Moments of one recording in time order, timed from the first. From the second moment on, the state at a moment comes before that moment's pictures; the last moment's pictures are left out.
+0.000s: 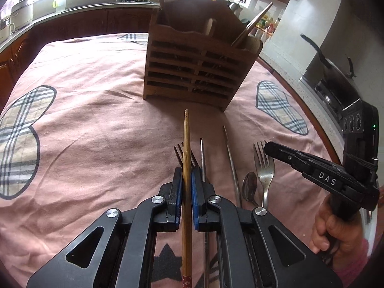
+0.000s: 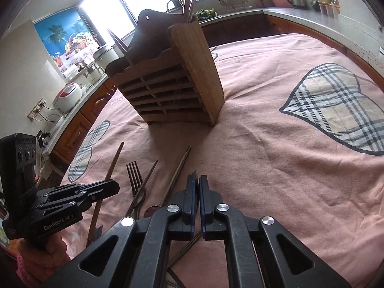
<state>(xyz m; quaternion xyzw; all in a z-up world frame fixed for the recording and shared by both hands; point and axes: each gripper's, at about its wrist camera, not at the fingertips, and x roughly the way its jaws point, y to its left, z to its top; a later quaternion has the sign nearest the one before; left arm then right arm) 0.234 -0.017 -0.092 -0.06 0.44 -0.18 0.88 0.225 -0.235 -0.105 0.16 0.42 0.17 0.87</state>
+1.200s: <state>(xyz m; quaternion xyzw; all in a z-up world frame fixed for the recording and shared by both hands) 0.173 0.031 -0.050 -0.11 0.38 -0.16 0.91 0.161 -0.236 -0.018 0.14 0.32 0.19 0.92</state>
